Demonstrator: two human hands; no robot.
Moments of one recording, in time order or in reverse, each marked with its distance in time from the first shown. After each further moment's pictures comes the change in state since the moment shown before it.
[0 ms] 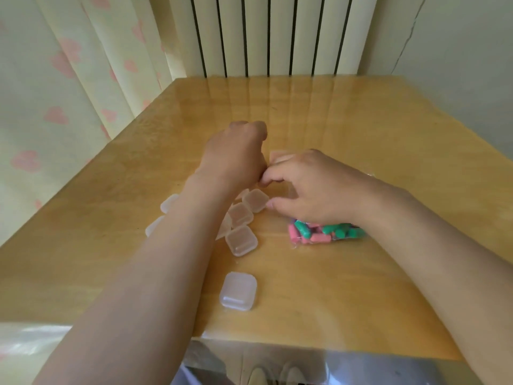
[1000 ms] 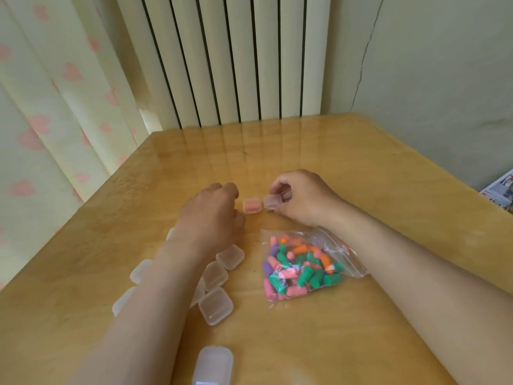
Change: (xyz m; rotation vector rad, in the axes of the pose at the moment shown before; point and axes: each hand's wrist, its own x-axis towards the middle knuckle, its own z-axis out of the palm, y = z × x) left_hand -0.004 0.004 0.007 -0.002 -0.110 -0.031; right_hand 0.031 0.075 0.002 0.327 0.316 0.438
